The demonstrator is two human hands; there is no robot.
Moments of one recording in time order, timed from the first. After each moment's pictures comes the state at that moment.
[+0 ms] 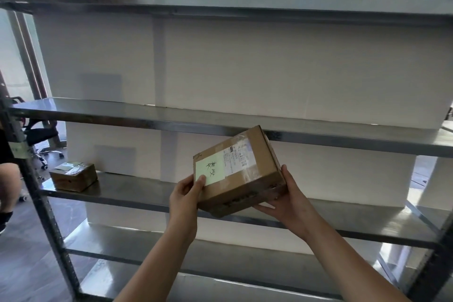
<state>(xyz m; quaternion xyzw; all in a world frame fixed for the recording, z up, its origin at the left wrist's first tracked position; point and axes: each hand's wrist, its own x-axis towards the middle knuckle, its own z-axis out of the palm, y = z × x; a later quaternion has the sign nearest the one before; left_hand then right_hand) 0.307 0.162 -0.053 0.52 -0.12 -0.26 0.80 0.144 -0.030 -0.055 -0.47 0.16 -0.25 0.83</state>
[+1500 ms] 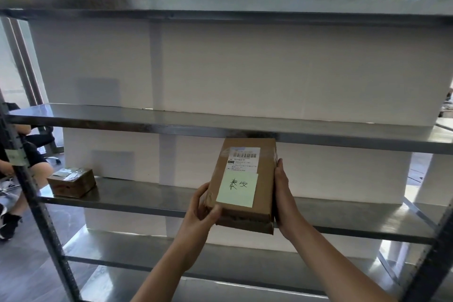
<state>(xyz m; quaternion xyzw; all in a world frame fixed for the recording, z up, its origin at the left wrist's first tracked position) 0.297 0.172 -0.090 0.51 -0.36 -0.31 0.71 0.169 0.000 -0.046 -0.57 0.21 -0.36 0.71</state>
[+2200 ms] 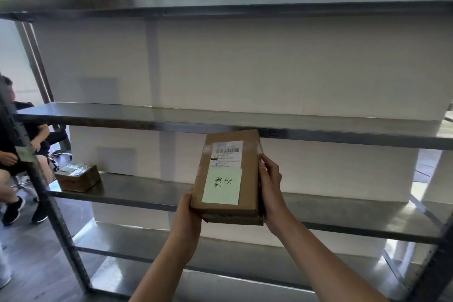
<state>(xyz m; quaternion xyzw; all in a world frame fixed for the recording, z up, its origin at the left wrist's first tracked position) 0.270 0.150 -0.080 0.53 -0.16 -0.27 0.79 0.163 -0.003 -0.040 -0.59 0.23 -0.38 0.67</state>
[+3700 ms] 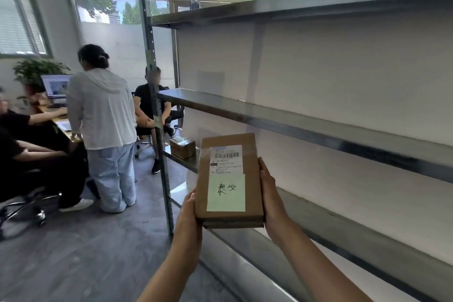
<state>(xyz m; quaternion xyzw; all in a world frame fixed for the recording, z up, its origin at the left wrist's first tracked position) 0.246 0.259 -0.093 0.57 -0.06 -0.03 0.82 0.220 0.088 -0.034 -0.63 0.02 -0.16 0.76</state>
